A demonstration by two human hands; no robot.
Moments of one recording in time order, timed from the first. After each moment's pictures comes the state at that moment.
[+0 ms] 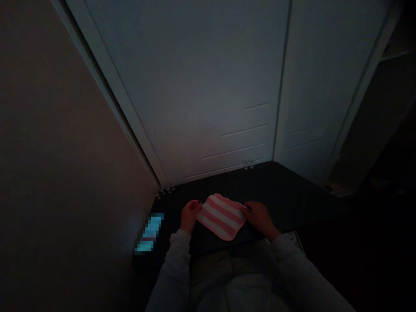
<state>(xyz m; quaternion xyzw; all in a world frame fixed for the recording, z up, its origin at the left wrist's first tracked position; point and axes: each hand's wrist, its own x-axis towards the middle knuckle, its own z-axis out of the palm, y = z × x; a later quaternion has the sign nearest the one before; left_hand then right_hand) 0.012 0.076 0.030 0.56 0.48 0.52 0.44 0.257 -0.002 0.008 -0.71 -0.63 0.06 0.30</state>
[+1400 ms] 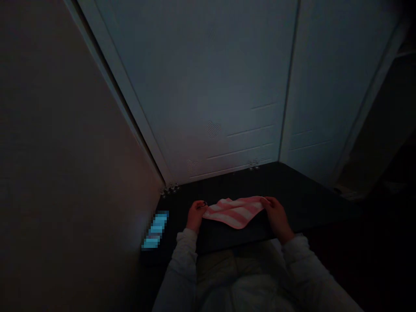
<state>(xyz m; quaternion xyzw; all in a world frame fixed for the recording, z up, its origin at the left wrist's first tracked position) 0.012 0.076 0.015 0.55 0.47 0.51 0.46 0.279 0.001 -0.011 -0.63 -0.37 0.24 0.64</state>
